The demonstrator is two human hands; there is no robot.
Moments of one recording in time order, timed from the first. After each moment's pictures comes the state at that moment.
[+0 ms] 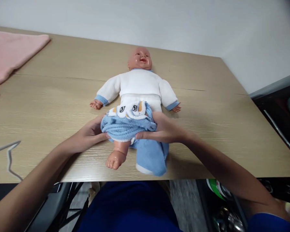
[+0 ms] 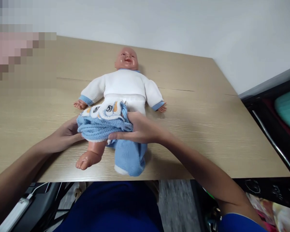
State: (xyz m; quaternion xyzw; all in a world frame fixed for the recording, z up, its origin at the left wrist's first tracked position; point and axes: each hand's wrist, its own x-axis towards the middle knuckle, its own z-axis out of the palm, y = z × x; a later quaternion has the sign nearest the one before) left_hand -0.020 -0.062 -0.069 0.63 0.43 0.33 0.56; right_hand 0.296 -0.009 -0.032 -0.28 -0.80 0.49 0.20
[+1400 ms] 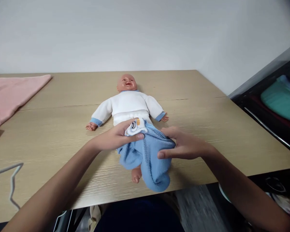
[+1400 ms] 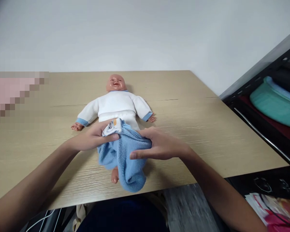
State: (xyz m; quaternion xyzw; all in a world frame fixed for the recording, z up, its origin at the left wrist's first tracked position) left_hand 0.078 -0.004 -0.008 0.73 0.26 0.23 0.59; right_hand 0.375 -0.039 0.000 -0.33 -0.80 0.47 0.17
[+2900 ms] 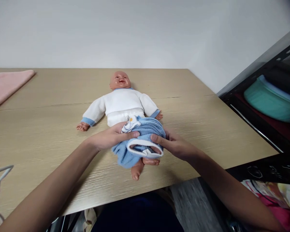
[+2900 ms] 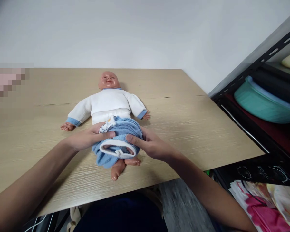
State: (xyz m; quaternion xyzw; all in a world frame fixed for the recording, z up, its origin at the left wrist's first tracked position) left_hand 0.085 -0.002 -0.016 0.65 0.28 0.17 0.68; right_hand 0.354 -0.064 -0.025 -0.39 -0.59 0.63 0.32
